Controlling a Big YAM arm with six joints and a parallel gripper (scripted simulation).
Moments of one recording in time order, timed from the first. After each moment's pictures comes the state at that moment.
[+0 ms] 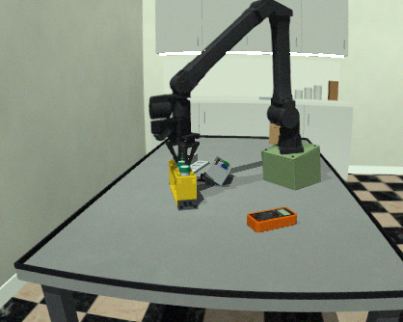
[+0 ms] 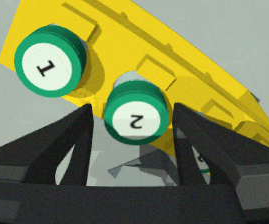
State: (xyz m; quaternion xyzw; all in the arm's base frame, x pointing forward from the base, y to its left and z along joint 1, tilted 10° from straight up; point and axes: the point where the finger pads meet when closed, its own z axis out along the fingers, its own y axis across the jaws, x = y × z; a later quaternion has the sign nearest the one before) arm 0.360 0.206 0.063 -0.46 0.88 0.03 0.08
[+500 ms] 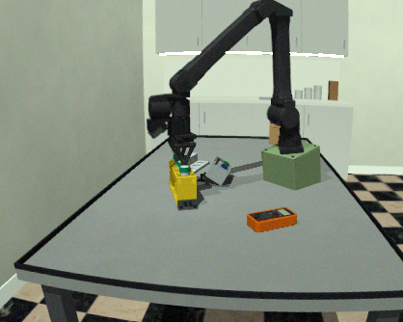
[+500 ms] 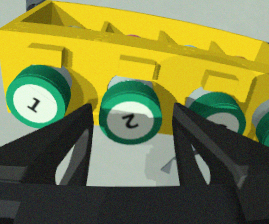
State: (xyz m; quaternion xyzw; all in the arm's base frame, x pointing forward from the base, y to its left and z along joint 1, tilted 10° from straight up) arm 0.363 0.204 0.065 -0.26 0.96 0.04 0.08
